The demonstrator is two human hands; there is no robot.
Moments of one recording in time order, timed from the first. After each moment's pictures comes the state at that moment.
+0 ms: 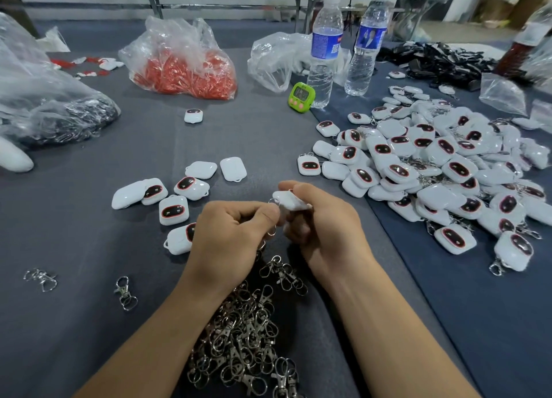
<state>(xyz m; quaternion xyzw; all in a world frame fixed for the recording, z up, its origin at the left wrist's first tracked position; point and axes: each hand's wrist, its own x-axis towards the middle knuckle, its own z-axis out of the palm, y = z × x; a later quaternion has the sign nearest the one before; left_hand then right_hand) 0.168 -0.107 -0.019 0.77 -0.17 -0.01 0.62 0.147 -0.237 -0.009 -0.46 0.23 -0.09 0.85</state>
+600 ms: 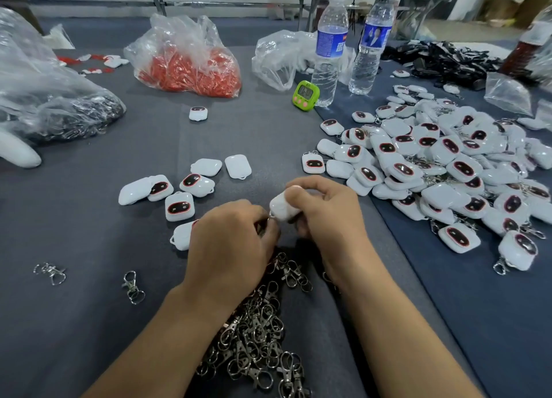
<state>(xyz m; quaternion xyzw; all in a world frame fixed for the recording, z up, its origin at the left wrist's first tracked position) 0.164 -0.101 -0.027 0.90 -0.24 0.19 0.30 0.144 -0.241 -0.014 -0.68 0.20 -0.16 0.69</state>
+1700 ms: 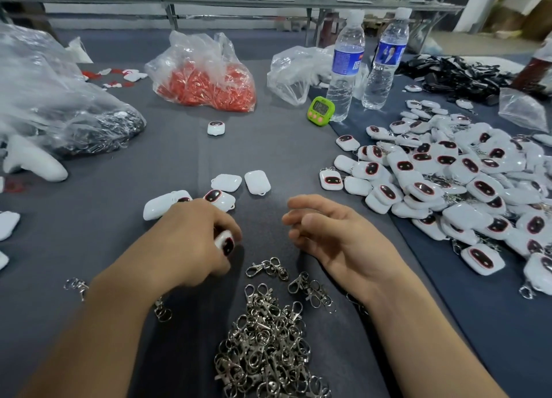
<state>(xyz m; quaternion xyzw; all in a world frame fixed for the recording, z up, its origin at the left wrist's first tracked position) 0.214 -0.029 0.022 0.97 -0.18 -0.10 0.16 0.142 -0.248 -0.007 -0.52 0.04 0.05 0.85</state>
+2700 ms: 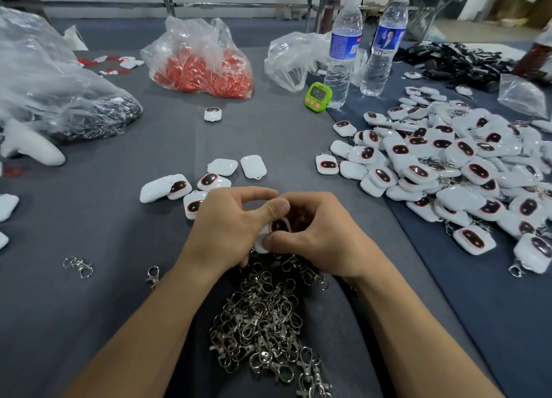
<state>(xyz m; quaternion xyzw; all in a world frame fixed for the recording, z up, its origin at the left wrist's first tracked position) 0.190 -0.075 -0.012 0.79 -0.14 -0.07 0.59 0.139 -0.235 -0.009 -0.80 -0.07 -0.01 0.59</state>
